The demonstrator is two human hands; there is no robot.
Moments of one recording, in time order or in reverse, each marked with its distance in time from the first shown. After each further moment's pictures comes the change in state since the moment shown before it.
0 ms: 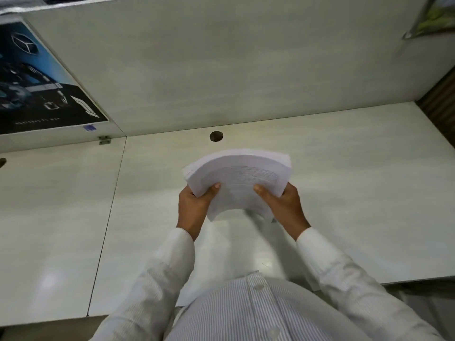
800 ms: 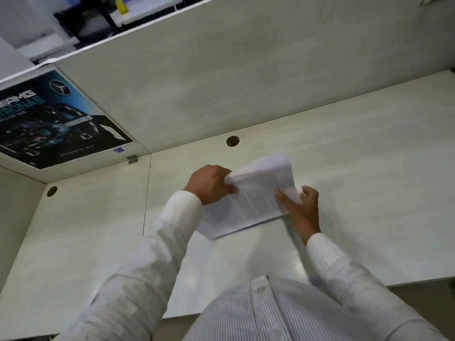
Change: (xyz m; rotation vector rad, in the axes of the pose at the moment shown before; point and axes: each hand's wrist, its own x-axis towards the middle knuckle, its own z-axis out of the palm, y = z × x) left_hand 0.052 0.080 -0.003 1.434 -0.529 0.273; right_hand 0.008 0.060 0.014 0.058 0.245 0.281
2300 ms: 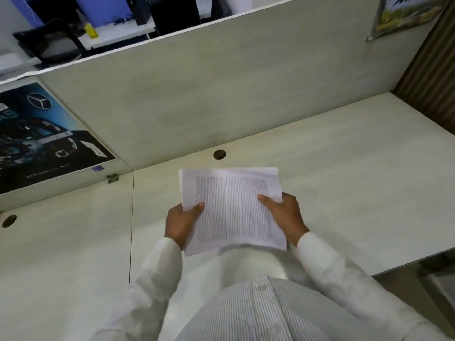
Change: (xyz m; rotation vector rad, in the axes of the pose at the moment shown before) left_hand -0.051 -0.075 0.062 -1.181 0.258 -0.403; right_hand -0.040 -0.028 0.036 -0.060 -0.058 -0.123
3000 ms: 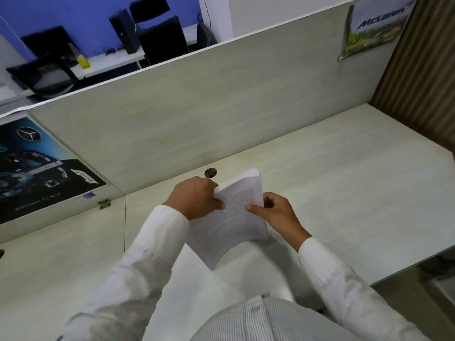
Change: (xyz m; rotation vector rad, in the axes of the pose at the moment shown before) left_hand -0.009 0.137 0.046 1.404 -0.244 0.602; right_hand 0.020 -0.017 -0.017 -0.021 -0.117 -0.136
